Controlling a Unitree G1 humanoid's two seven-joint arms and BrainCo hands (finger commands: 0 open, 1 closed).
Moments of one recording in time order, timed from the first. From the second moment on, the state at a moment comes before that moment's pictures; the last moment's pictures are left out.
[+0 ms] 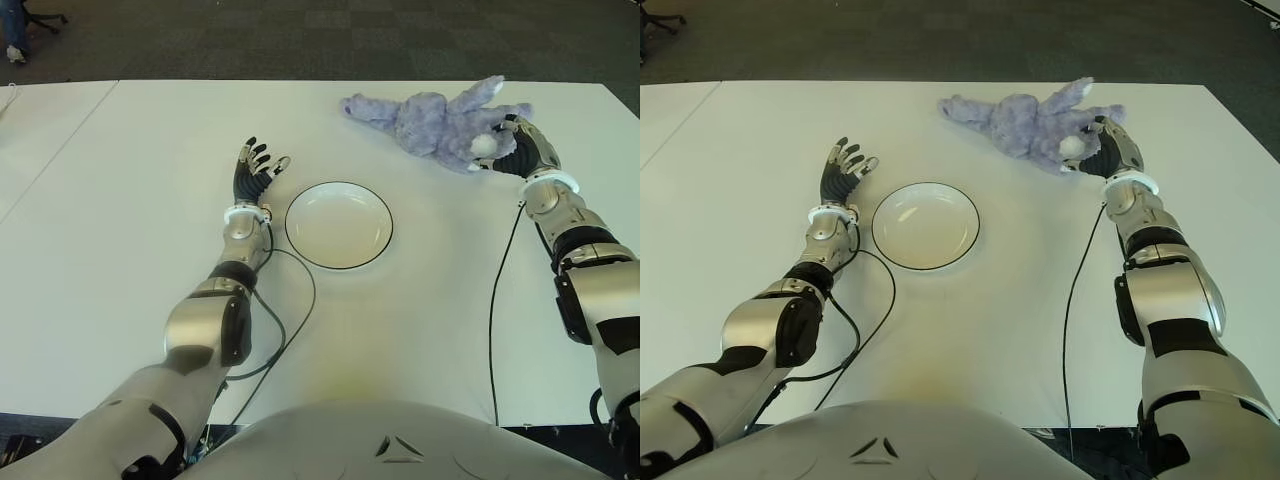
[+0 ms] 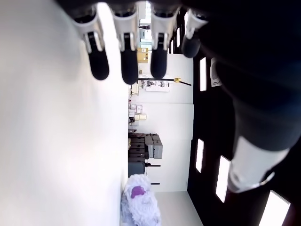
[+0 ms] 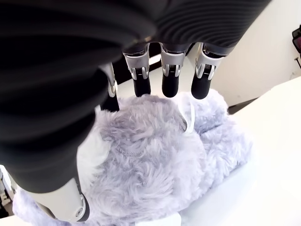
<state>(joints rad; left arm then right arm) -0.65 0.04 0.26 1.26 0.01 -0.49 0.07 -0.86 -0.60 0.25 1.36 -0.52 -0.41 -0.27</state>
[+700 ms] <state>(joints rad) -0.65 0.03 0.26 1.26 0.02 -0.49 0.07 -0.84 -0.56 0.27 1.36 -0.54 -0.43 -0.37</state>
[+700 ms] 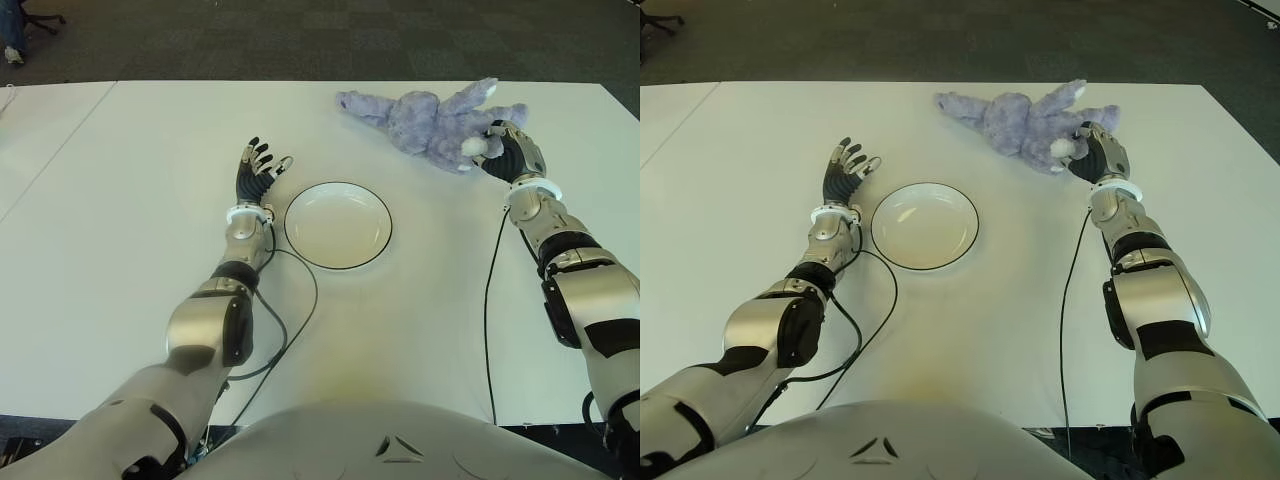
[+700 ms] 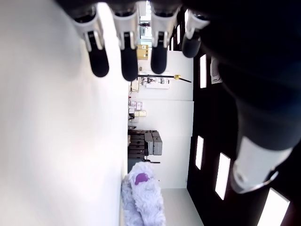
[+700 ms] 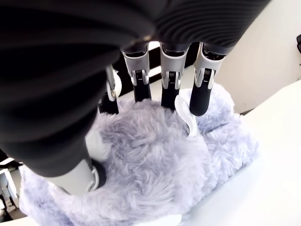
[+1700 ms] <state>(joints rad) -0.65 0.03 0.26 1.26 0.02 -0.49 0.07 -0.81 -0.55 0.17 1.35 -0.46 -0.51 -0.39</state>
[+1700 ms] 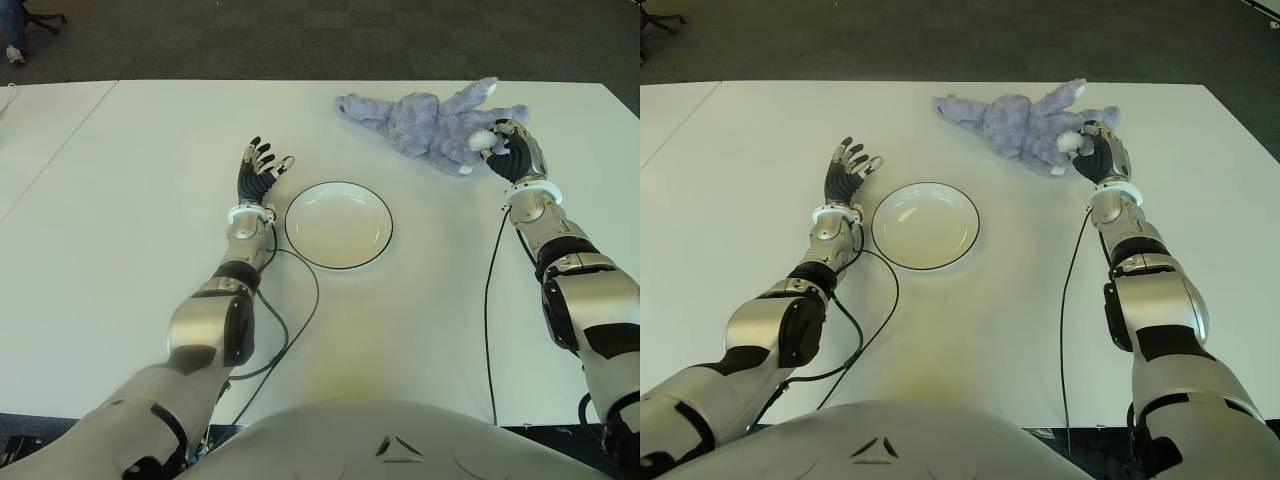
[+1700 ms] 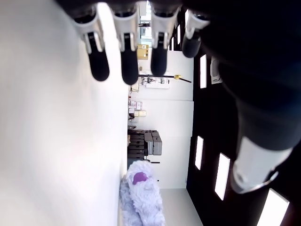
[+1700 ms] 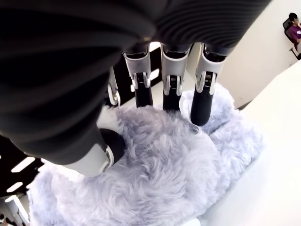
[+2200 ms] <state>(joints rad) -0.65 0.03 0.26 1.26 0.02 -0.49 0.07 -0.78 -0.55 0.13 1.33 -0.41 -0.65 -0.37</state>
